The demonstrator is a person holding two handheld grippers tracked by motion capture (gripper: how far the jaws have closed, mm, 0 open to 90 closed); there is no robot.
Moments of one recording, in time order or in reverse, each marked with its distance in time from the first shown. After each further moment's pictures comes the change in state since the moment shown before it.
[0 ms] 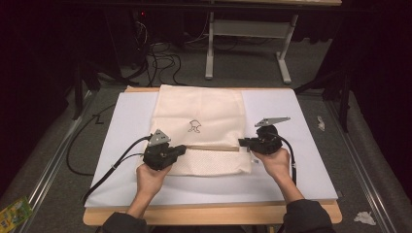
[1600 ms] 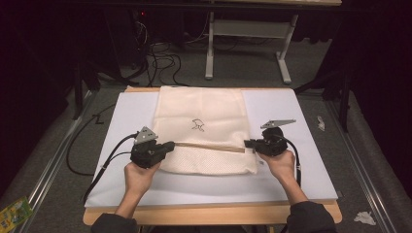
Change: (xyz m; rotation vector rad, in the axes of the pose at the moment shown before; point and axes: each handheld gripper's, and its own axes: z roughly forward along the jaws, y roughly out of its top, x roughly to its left) left arm 0.015 0.003 -0.026 -0.021 0.054 -0.009; right arm -0.013 -0.012 -0.005 0.004 -0.025 0.016
